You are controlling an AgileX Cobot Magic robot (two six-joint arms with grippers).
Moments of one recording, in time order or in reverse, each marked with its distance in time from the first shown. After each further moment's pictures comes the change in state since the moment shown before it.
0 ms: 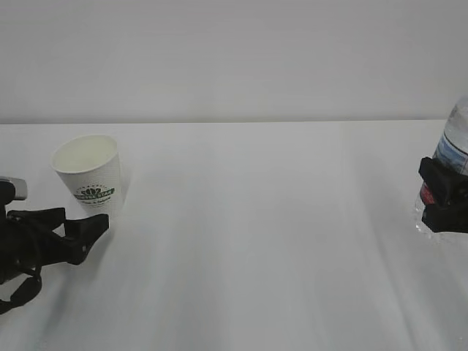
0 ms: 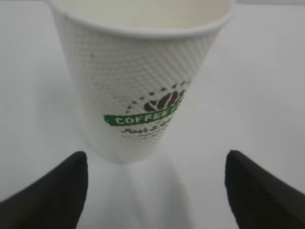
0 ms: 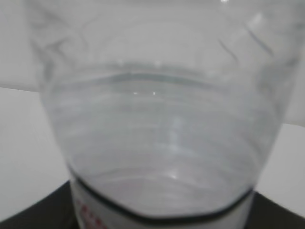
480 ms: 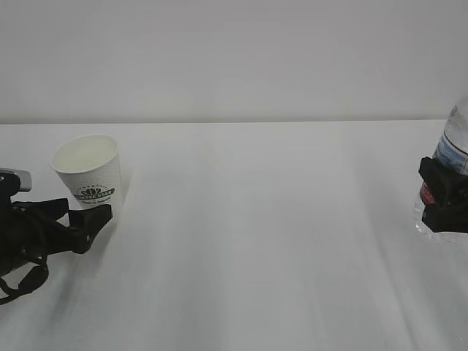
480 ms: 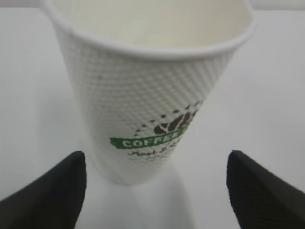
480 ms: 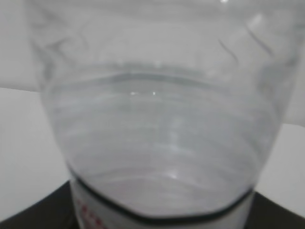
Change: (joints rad) left arm 0.000 0.027 -0.050 -0.006 0.000 0.000; right arm 0.000 0.000 0.000 0.000 0.000 -0.002
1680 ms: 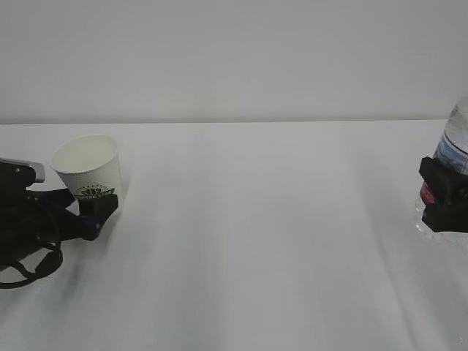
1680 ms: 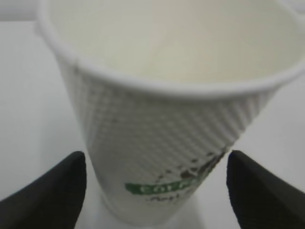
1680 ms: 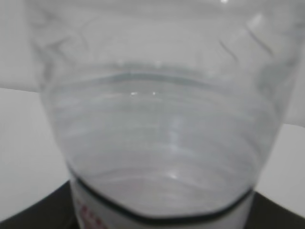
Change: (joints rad) left arm 0.000 0.075 -0.099 -0.019 -0.002 0.030; right arm 0.000 -0.001 0.000 0.000 0.000 0.000
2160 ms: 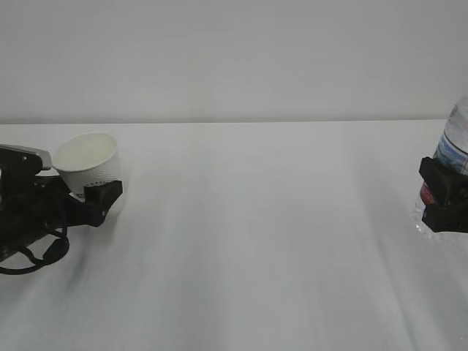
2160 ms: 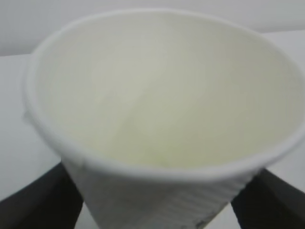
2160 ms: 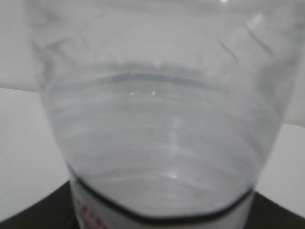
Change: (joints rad) left arm 0.000 0.010 -0.069 0.004 0.000 0.030; right arm 0.000 0.000 0.000 0.000 0.000 0.000
